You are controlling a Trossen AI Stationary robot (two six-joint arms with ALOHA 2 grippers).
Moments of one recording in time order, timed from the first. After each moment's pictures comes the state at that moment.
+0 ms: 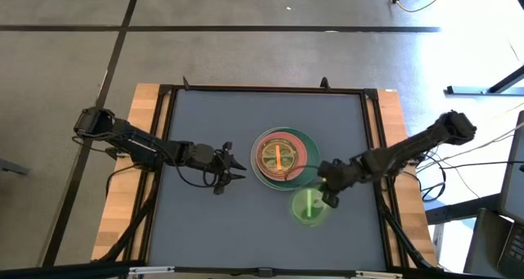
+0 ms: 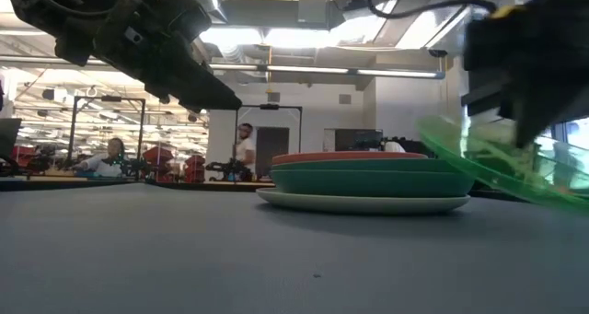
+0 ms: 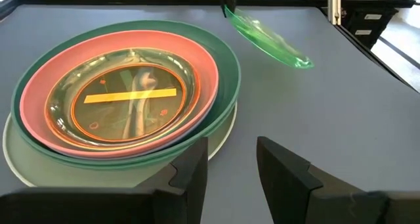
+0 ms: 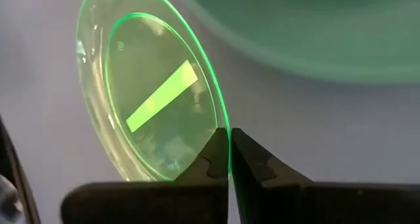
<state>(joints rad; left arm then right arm) -0.13 1.34 0.44 0.49 -0.04 -0.08 0.38 1.19 0.66 -0.52 0.02 0.82</state>
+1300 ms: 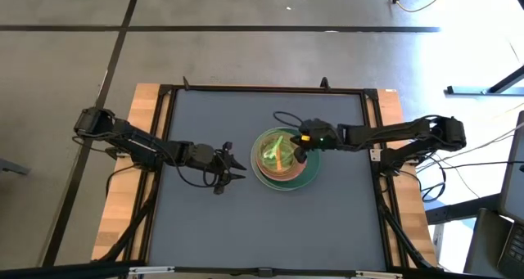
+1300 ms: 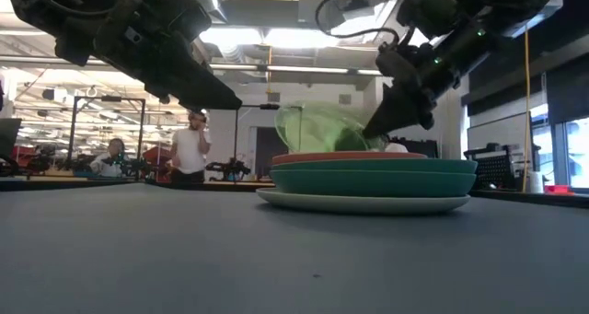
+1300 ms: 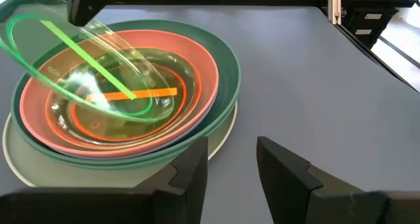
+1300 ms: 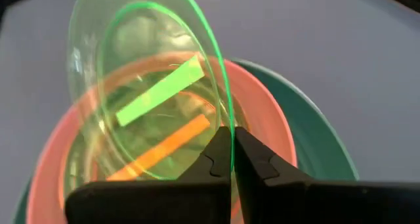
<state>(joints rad) -0.13 1.34 0.44 0.48 -0.04 -0.08 -0.12 1.35 0.66 0.01 0.16 0.38</state>
